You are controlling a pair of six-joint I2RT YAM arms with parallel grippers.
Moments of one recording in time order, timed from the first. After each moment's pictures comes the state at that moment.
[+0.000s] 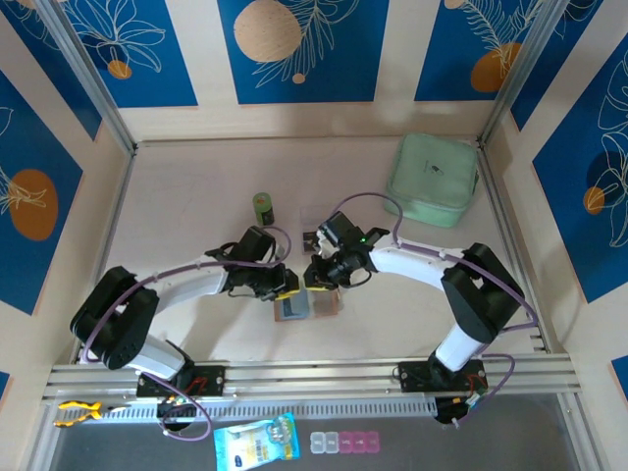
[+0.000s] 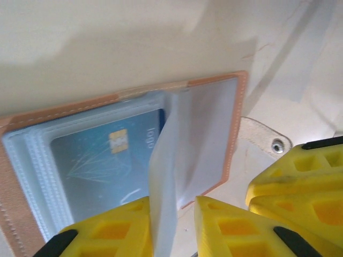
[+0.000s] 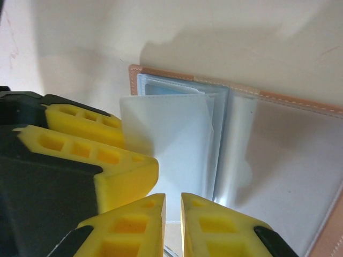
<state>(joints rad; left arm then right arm) -0.67 1.48 0.73 -0.29 0.51 -0.93 0.74 1.61 0.98 -0.48 -0.51 0.73</state>
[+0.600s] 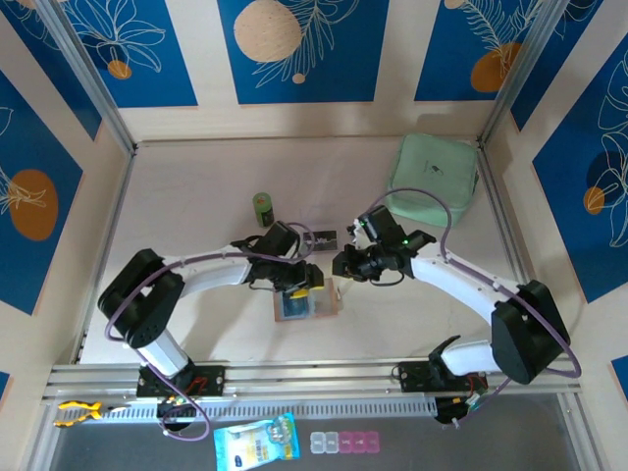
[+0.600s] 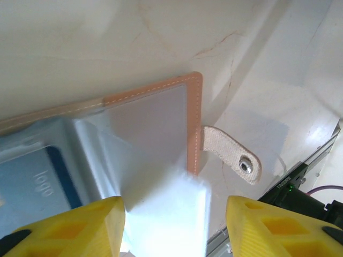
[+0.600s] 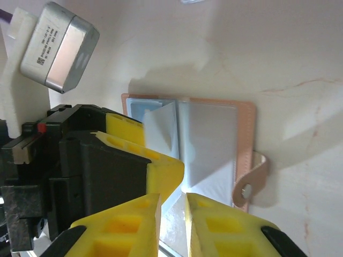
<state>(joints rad) -0.77 1.65 0.90 -0.29 0.51 -0.94 0.58 1.32 0.84 -0.55 -0.47 0.72</state>
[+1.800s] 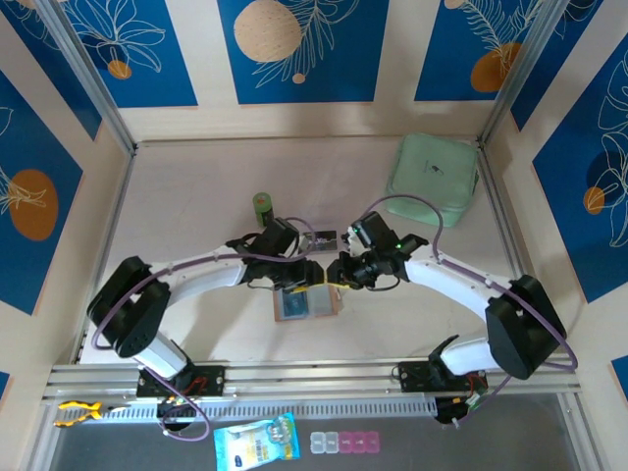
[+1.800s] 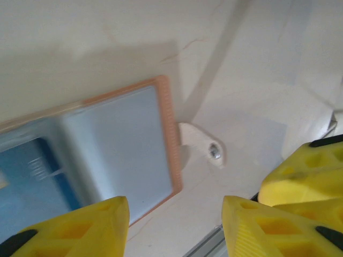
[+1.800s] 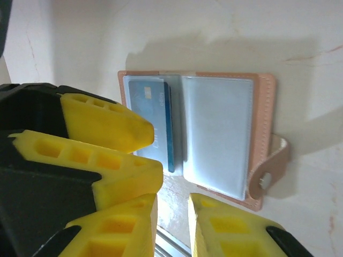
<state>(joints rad) -0.76 1.55 0.89 -0.33 0.46 -0.88 0.65 1.38 0.84 -0.52 -0.50 0.76</state>
